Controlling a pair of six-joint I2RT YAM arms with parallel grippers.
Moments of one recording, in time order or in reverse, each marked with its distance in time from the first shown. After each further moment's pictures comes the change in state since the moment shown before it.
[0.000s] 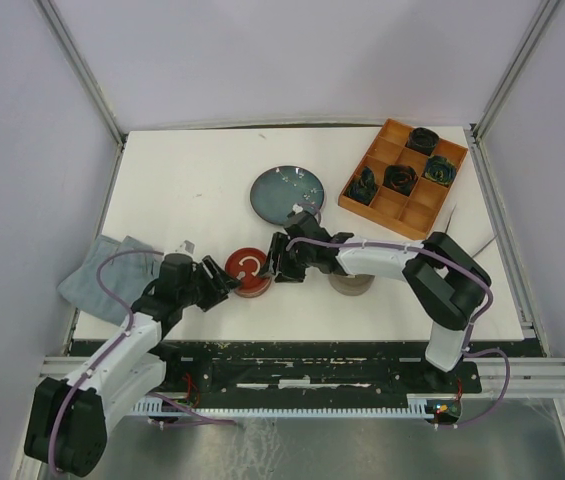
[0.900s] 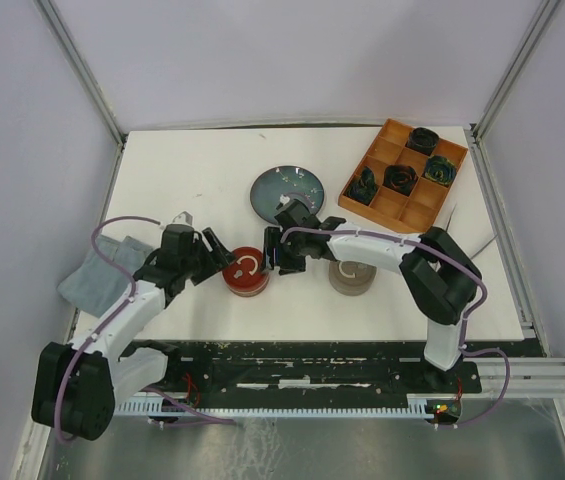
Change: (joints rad) left arm 0.030 0.199 0.257 -0.084 -0.172 0.167; right arm -0.010 0.048 0.182 -0.227 0.024 -0.194
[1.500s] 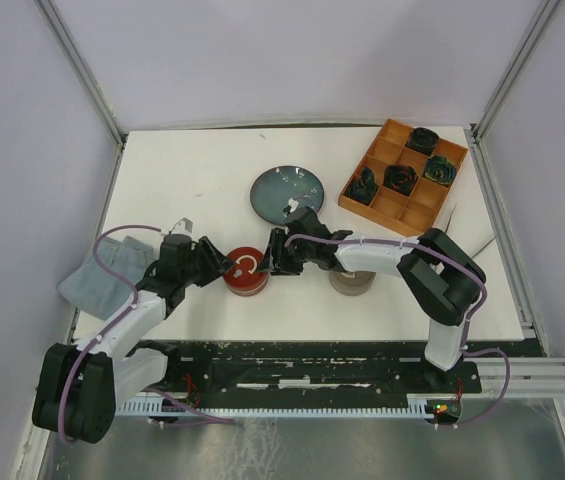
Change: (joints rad) left arm 0.016 0.006 -0.119 0.185 0.069 0.008; right arm -0.012 0.002 -0.135 0.265 -0.060 0.085
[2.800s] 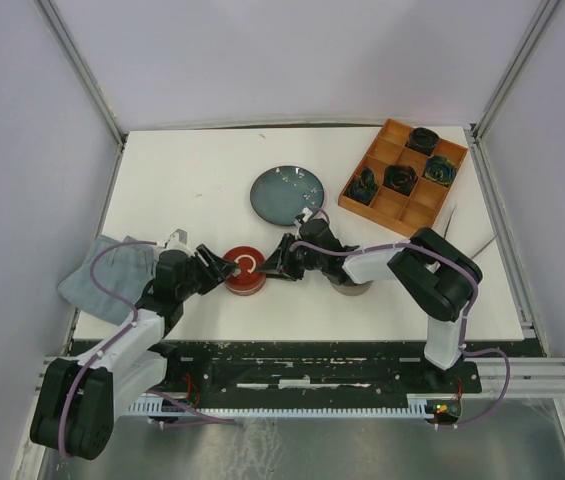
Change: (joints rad) left arm 0.002 -0.081 -0.184 0.214 0.035 -0.094; right arm -0.030 0.042 -0.223 0.474 -0.108 0.240
